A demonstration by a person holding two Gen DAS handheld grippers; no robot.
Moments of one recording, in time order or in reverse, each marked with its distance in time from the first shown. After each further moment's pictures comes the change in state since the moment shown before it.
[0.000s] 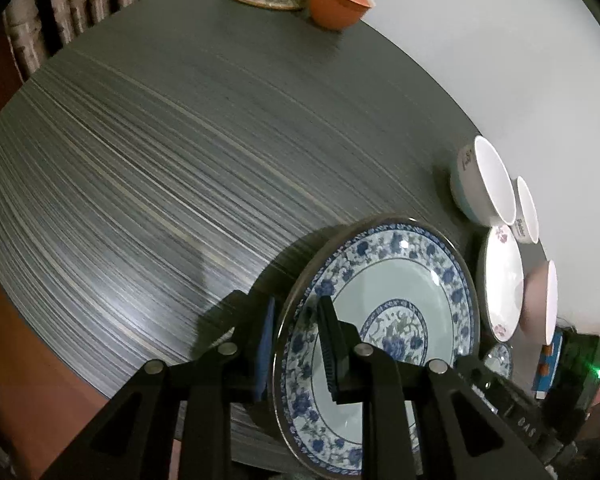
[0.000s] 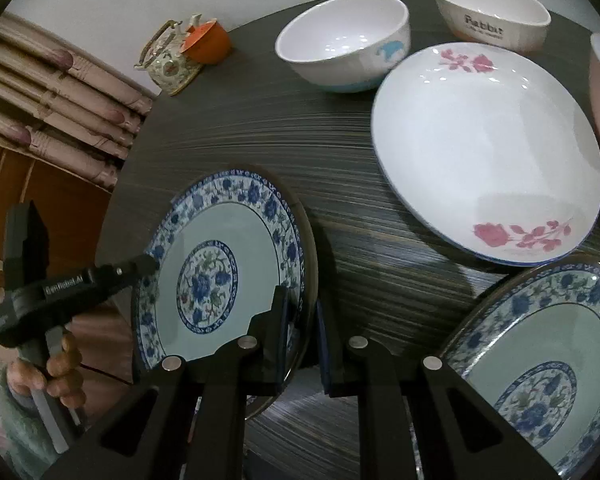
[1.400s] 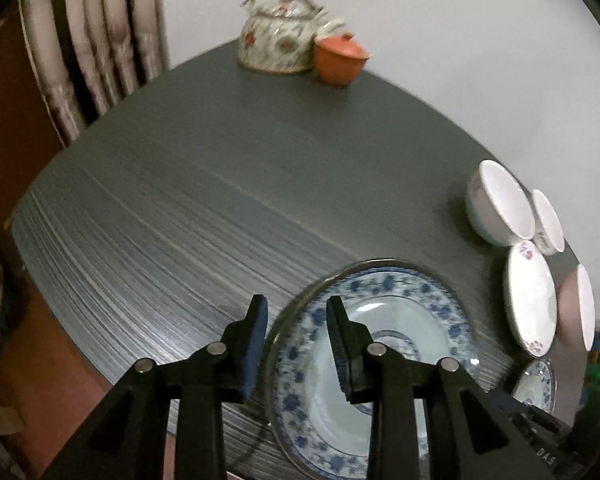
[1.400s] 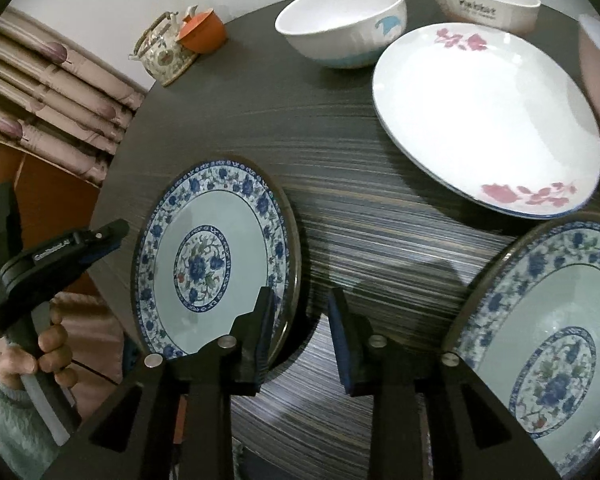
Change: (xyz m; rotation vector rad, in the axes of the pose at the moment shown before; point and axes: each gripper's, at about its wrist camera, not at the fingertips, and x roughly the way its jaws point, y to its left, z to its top) left arm -0.026 -0.028 -0.024 0.091 -0.238 0.164; right arm 0.002 0.001 -0.022 0.009 -0.011 -0.036
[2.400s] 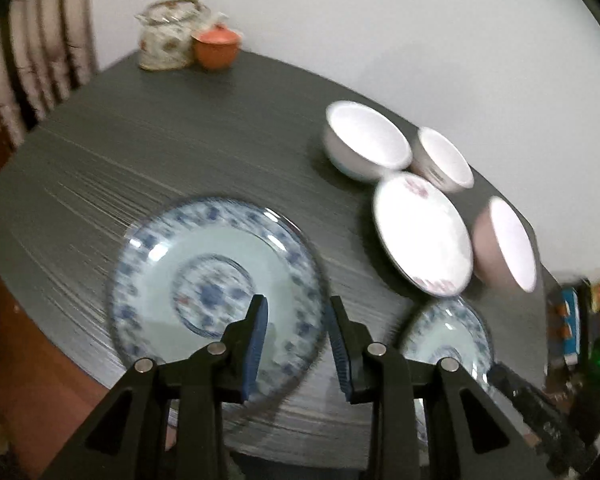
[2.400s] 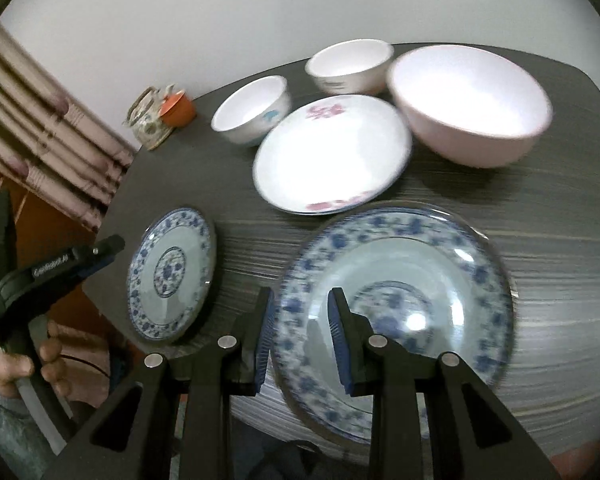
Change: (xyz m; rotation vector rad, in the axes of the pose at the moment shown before) left arm -0.038 -0.123 -0.058 0.112 0.058 -0.182; right arm -0.126 -0.083 -0.053 0.060 -0.220 -0.061
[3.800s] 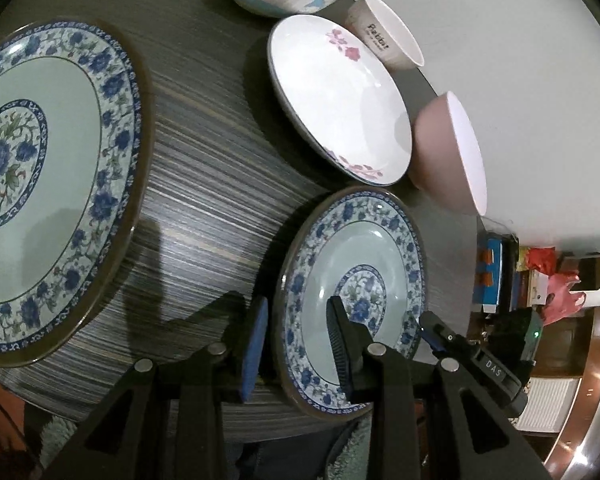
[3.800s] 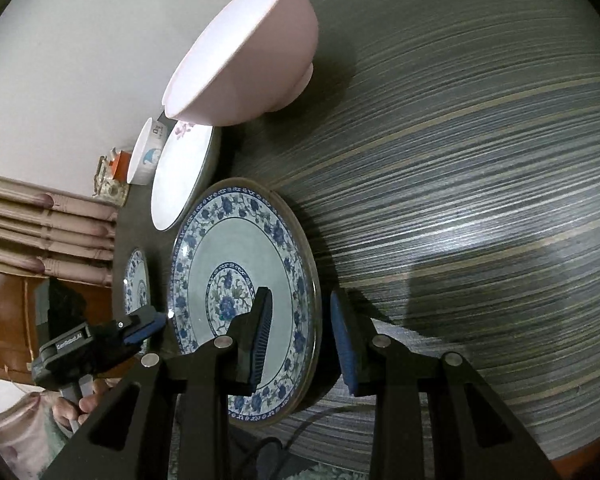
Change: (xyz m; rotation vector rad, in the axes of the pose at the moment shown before) left arm 0.095 -0.048 -0.043 -0.101 0.374 -0.319; right arm 0.003 -0.165 -0.030 0.366 0.075 0.141
